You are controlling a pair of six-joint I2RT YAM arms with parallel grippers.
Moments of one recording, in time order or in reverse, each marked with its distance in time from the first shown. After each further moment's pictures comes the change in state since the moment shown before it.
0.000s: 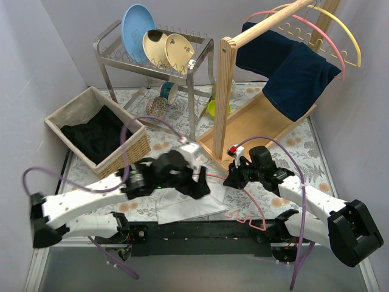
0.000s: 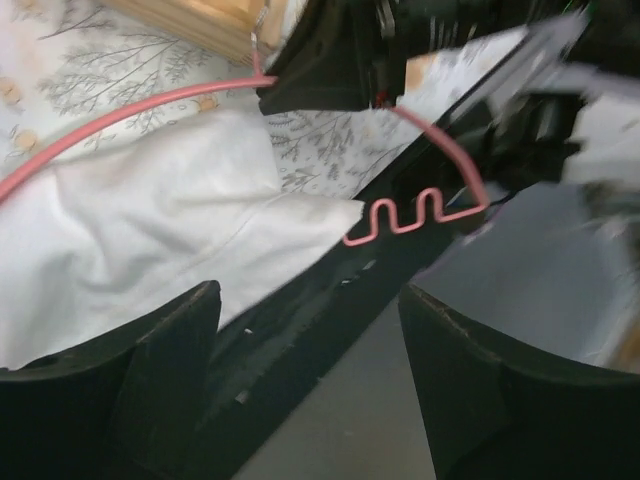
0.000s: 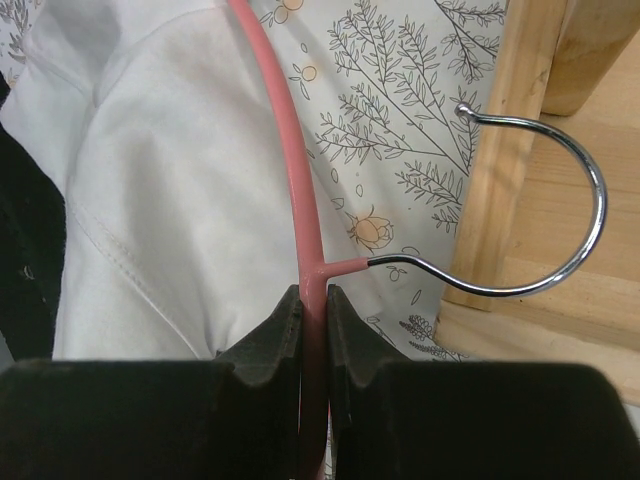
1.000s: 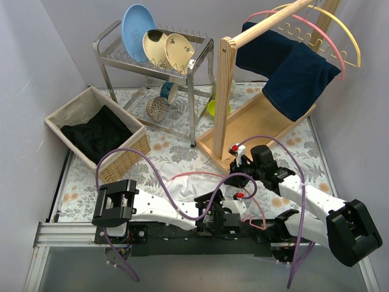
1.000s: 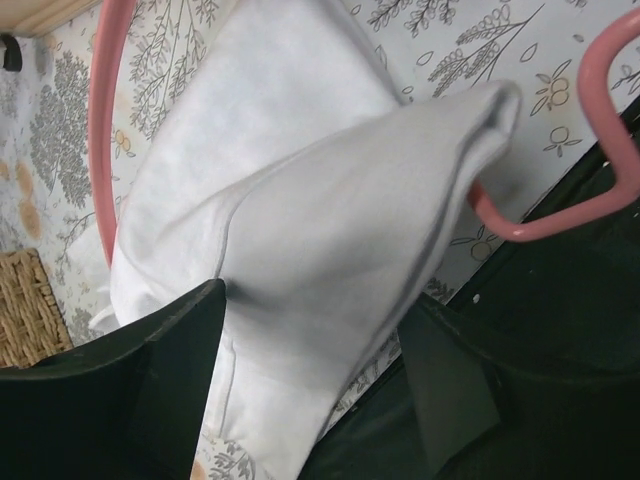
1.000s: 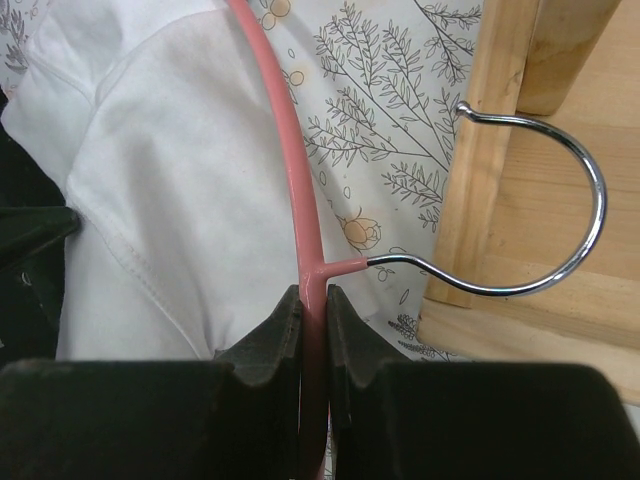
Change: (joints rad) left arm -0.535 0.807 0.185 -0.072 -0.721 0.415; right arm -0.032 0.005 0.000 0.009 -0.013 -0.002
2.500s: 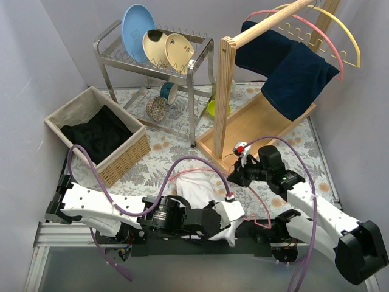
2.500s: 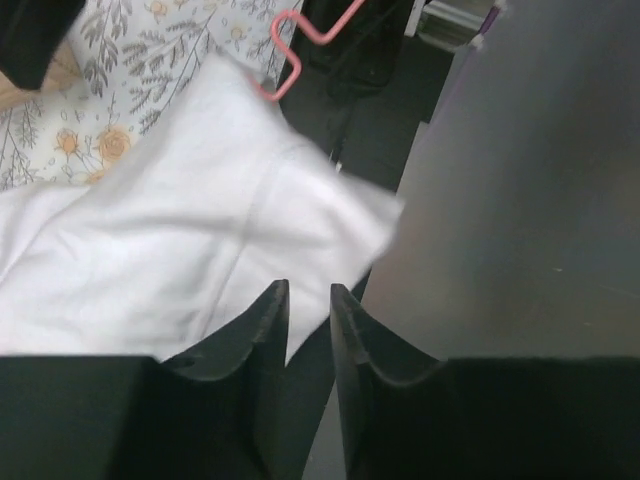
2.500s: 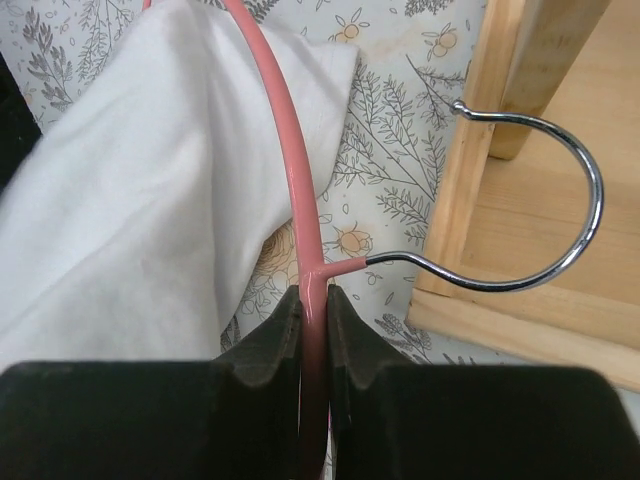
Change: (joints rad) left arm -0.123 -0.438 0.063 0.023 0.384 -0.043; right arm -0.021 -0.146 0.003 -0.060 -0.014 -0.069
